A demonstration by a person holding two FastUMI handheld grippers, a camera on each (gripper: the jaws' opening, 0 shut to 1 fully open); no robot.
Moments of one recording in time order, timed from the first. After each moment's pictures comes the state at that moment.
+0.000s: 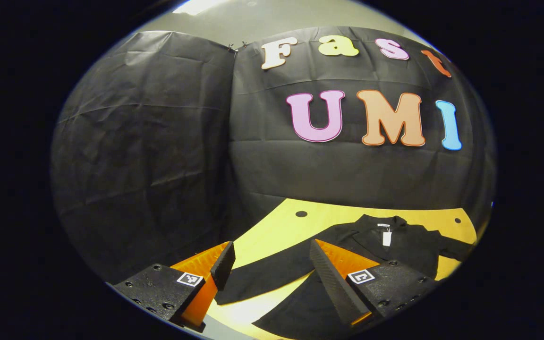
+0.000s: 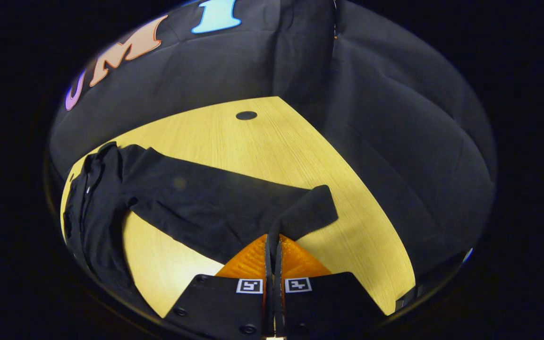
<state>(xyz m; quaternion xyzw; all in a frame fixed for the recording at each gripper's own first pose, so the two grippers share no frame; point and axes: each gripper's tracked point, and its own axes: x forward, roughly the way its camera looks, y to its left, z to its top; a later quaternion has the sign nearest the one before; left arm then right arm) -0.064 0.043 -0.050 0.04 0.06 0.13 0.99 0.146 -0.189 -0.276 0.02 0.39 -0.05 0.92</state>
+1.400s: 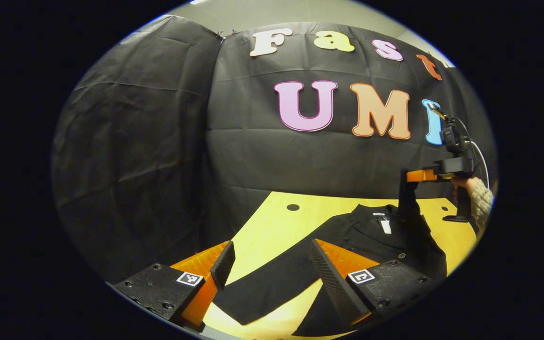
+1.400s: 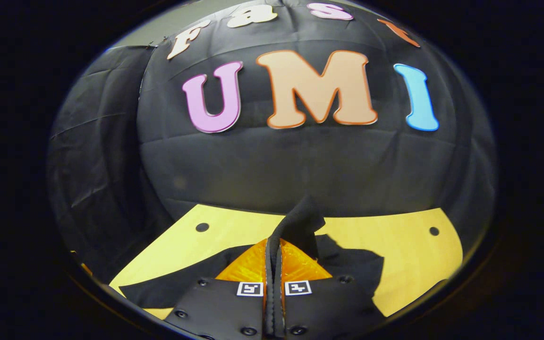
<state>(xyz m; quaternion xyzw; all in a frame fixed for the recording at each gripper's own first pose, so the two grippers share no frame) -0.022 0.130 -0.078 0.03 0.09 0.03 0.99 0.141 -0.140 -0.095 -0.03 0.19 0.25 0.95</state>
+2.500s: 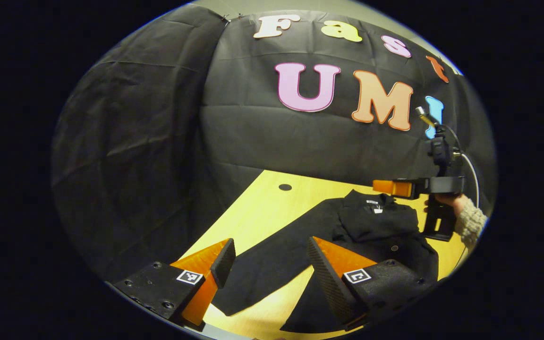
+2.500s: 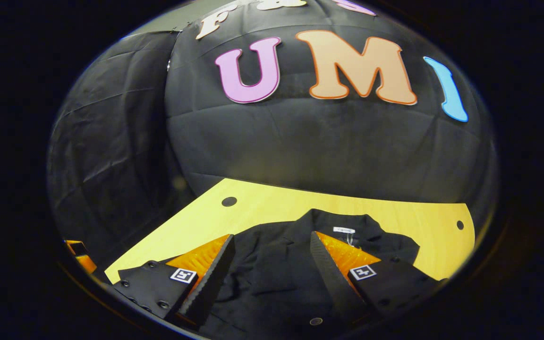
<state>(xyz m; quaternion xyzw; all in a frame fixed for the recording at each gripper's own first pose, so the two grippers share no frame) -0.014 0.111 -0.125 0.00 0.16 0.01 0.99 0.138 -0.155 -0.144 -0.05 0.21 0.29 0.93</state>
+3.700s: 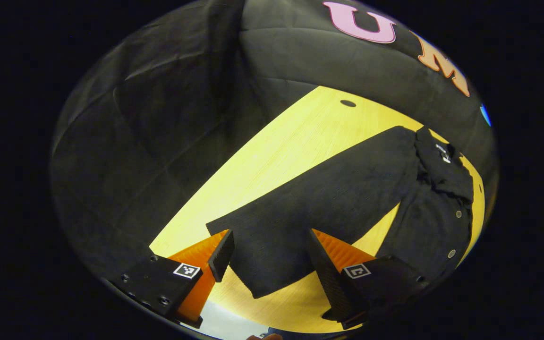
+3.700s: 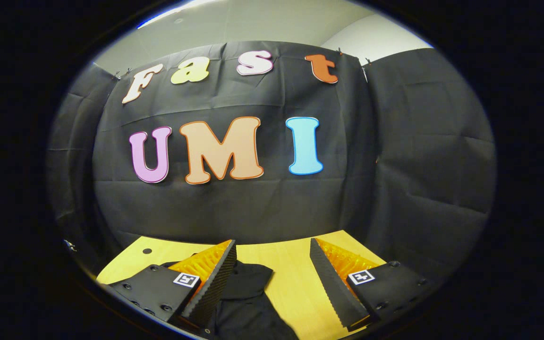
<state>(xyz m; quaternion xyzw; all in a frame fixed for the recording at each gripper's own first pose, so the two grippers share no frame) -0.031 0.193 -0.282 -0.02 0.39 0.15 0.91 0.058 -0.456 0.000 0.02 0.03 0.02 1.00</state>
